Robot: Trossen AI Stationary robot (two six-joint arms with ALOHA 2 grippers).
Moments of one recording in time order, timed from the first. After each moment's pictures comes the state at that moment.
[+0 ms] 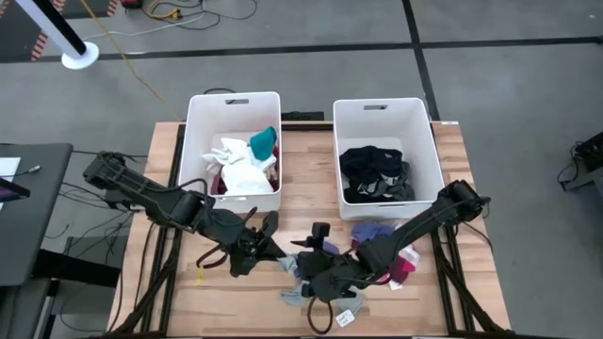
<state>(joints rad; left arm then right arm) -0.44 1.38 1.33 -0.36 -0.12 0.83 0.54 1.92 1.65 -0.46 0.79 0.18</state>
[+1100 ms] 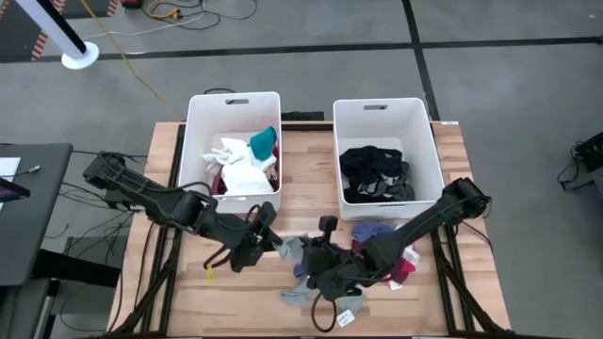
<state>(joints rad) -0.44 1.38 1.33 -0.55 -0.28 0.62 0.54 1.87 1.65 -0.58 0.91 0.12</state>
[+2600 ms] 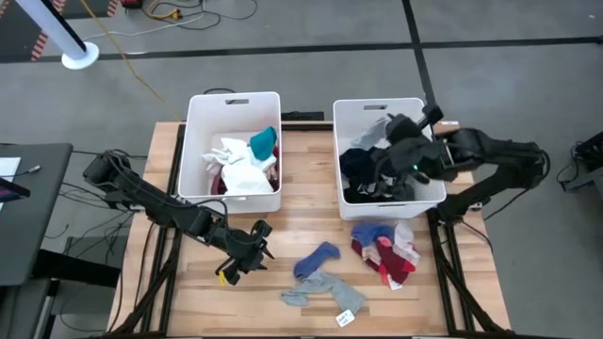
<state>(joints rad) -0.45 1.38 0.88 -0.21 -0.08 0.27 0.09 1.27 1.65 -1.25 1.13 0.27</state>
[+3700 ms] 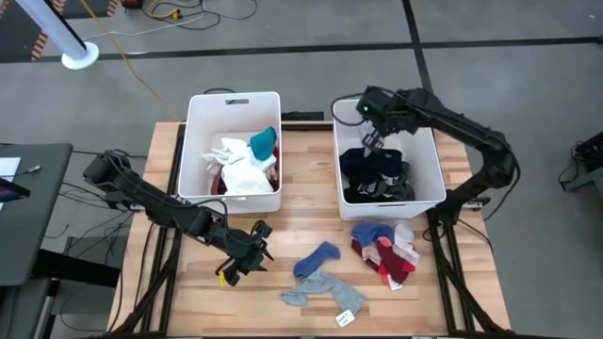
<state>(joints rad) -0.45 1.38 0.88 -0.20 -0.06 0.25 -0.50 1.51 1.65 -1.34 0.47 0.01</state>
